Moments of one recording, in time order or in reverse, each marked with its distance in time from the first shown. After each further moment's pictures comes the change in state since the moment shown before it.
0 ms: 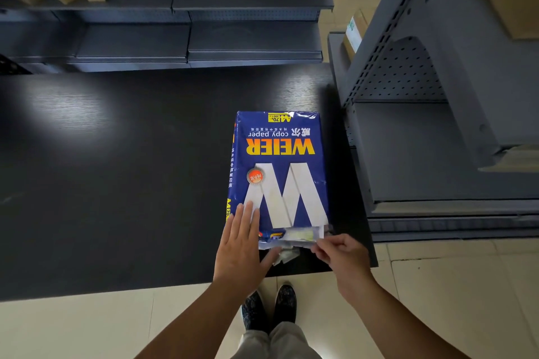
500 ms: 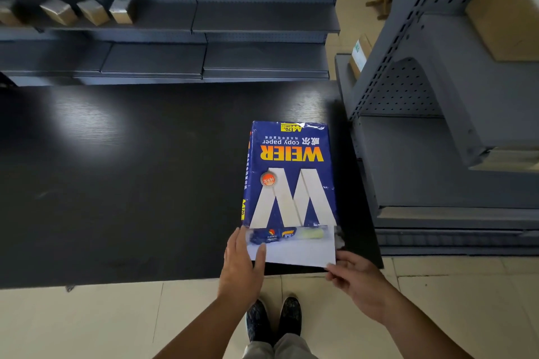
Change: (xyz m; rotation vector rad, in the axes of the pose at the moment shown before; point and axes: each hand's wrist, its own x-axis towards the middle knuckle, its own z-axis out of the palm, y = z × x) left_hand -0.049 -0.002 -0.015 -0.771 0.114 -0.373; right_hand -0.026 0.007 -0.037 -0.092 -0.352 0.075
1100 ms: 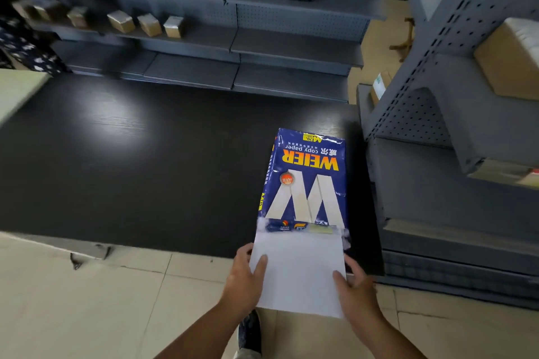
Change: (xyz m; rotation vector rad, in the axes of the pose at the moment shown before) left_hand -0.056 -0.022 -0.012 -0.254 -0.016 -0.183; right_hand -0.041 0.031 0.035 -0.324 0.282 -0.252
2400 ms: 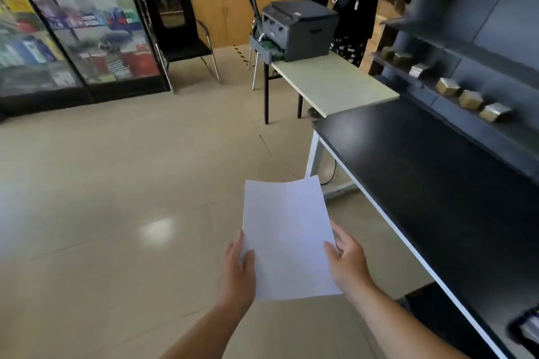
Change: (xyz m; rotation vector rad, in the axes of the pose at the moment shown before) left_hand -0.379 -0.268 -0.232 -0.425 1.121 -0.283; right_hand -0.364 0.015 0.302 -0.477 -1.050 -0.638
